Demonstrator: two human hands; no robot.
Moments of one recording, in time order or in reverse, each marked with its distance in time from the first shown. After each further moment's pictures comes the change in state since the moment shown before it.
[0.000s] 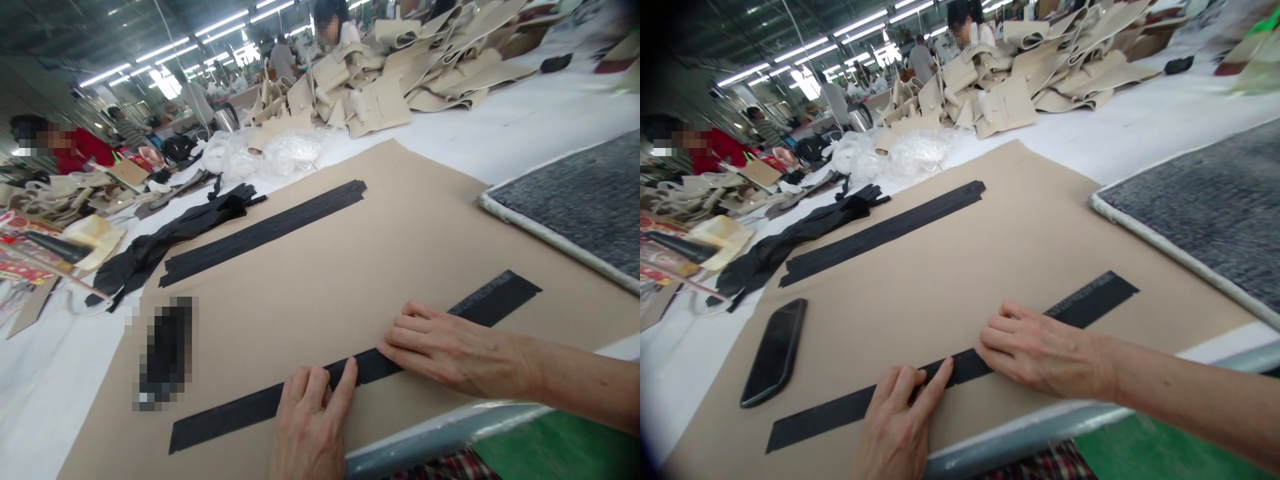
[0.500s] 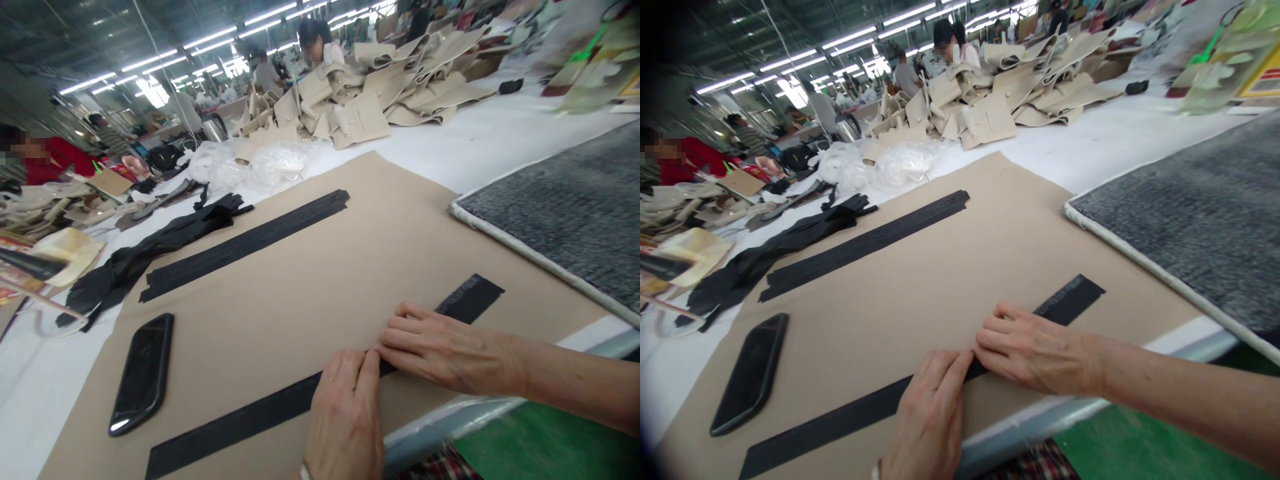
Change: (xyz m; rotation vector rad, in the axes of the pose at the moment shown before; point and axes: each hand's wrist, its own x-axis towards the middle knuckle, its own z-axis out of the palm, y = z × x) left_hand 0.058 0.048 -0.002 -0.406 0.085 -0.008; right_hand -0.018 0.002 -0.007 -0.037 0.010 0.030
